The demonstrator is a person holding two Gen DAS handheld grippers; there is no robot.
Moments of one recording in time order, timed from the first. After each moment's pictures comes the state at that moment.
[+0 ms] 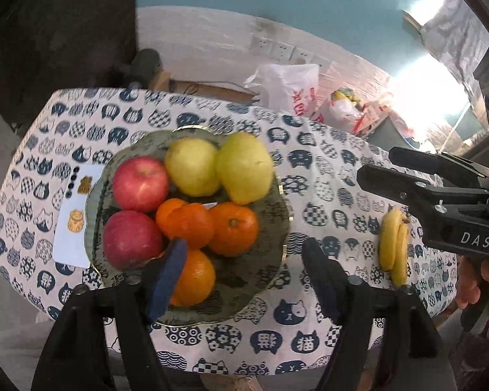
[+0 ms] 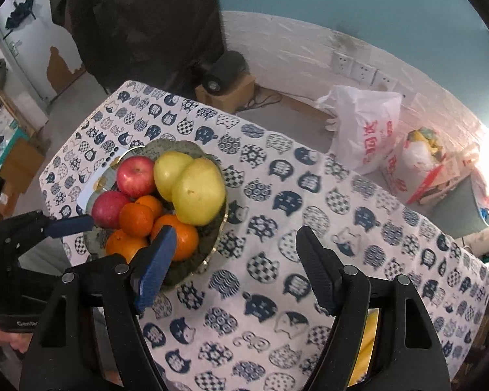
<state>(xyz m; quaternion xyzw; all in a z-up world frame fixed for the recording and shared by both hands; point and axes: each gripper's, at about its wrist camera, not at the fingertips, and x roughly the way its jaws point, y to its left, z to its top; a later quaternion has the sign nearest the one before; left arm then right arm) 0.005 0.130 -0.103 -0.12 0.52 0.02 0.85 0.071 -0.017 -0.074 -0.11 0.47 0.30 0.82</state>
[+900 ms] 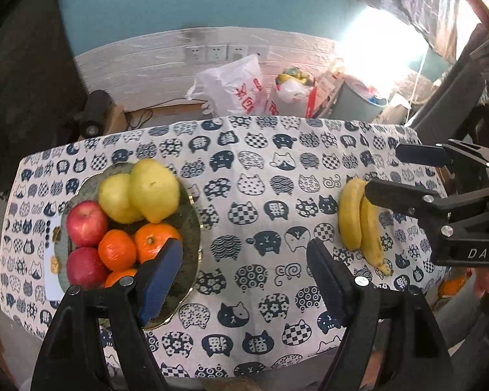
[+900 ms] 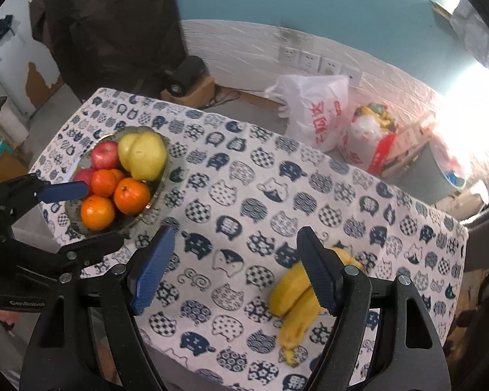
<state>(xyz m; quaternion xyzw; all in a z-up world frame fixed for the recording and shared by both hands) 0.016 0.025 -0.086 -0.01 0.52 -0.05 0.86 0.036 -0.127 -0.065 -0.09 0.48 0.23 0.84</state>
